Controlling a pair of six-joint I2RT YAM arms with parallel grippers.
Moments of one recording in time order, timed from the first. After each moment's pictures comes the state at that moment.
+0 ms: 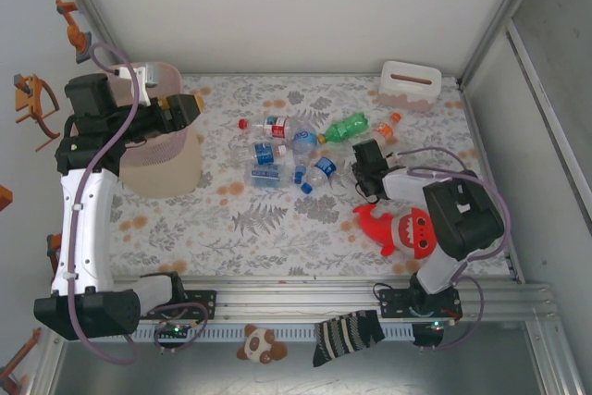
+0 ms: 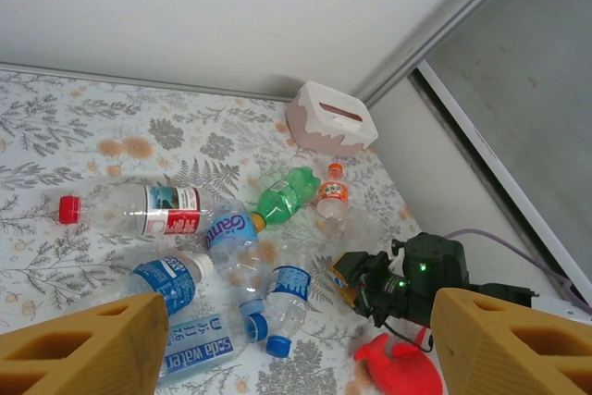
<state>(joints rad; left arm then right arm) 0.03 1.18 1.41 -0.73 0.80 -0.26 0.42 1.68 0.78 -0.05 0.24 1.45</state>
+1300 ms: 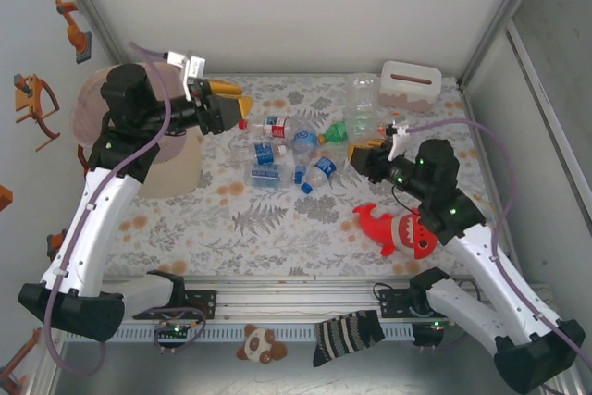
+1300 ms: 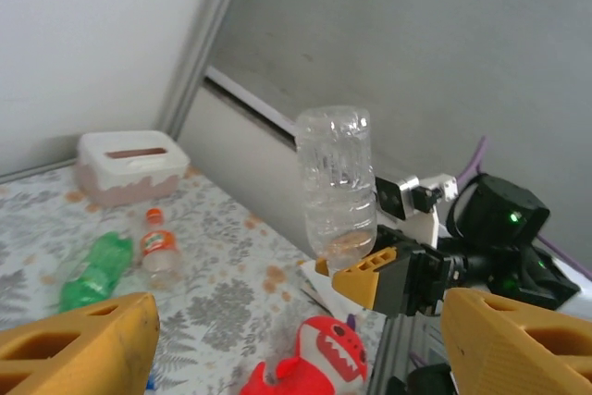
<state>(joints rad) -0.33 1.18 1.39 -0.31 0.93 -0.38 0.44 0.83 0.83 -0.17 -0.43 0.35</state>
